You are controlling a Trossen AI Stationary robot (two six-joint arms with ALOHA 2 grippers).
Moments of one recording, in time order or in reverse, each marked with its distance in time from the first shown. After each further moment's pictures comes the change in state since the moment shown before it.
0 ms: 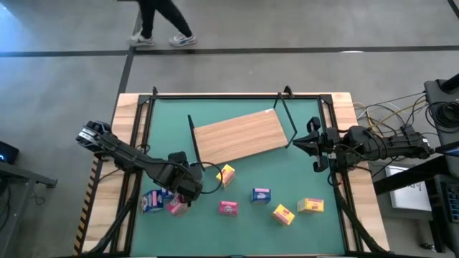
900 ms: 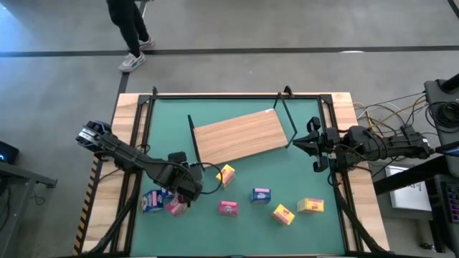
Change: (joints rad) left arm 0.000 0.000 0.000 -0.010 0.003 0.012; right arm 0.000 0.000 0.000 0.000 0.000 -0.005
